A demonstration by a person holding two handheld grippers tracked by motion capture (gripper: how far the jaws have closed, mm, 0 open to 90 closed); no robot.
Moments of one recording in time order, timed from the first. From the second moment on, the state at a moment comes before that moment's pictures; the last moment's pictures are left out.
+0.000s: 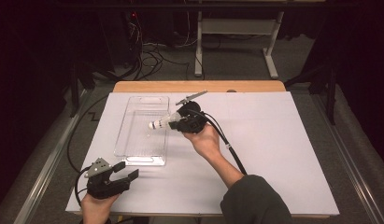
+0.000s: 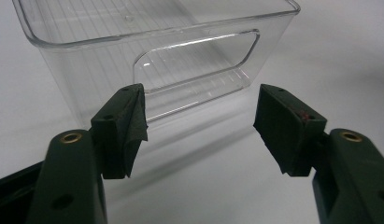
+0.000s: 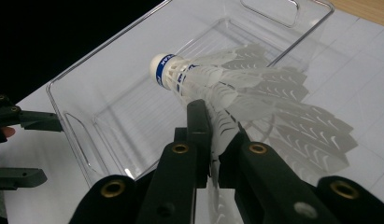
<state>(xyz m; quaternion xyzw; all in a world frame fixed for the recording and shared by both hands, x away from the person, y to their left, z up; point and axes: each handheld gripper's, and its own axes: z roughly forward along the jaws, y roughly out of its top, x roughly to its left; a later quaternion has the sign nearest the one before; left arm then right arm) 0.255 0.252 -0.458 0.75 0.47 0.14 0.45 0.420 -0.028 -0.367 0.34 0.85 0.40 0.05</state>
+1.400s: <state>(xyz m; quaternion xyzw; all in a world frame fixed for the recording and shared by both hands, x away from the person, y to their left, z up) 0.255 0.253 -0.458 0.75 0.47 0.14 0.45 0.436 0.021 -0.376 0.33 0.86 0.39 0.04</state>
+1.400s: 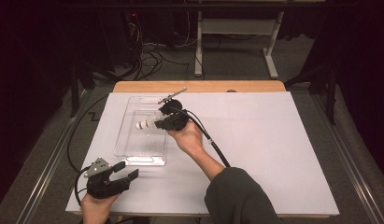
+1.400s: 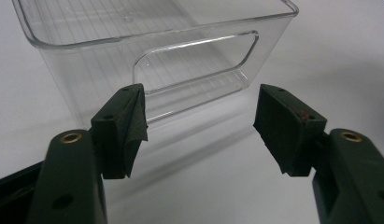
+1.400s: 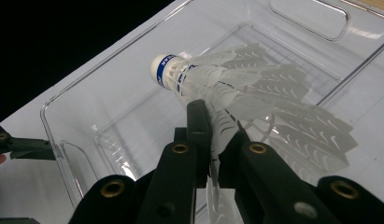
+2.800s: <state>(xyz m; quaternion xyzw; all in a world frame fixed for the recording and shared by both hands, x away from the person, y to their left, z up) 0.254 0.254 -0.458 0.75 0.47 0.14 0.45 0.447 0.047 -0.401 0.34 0.87 0.36 0.03</state>
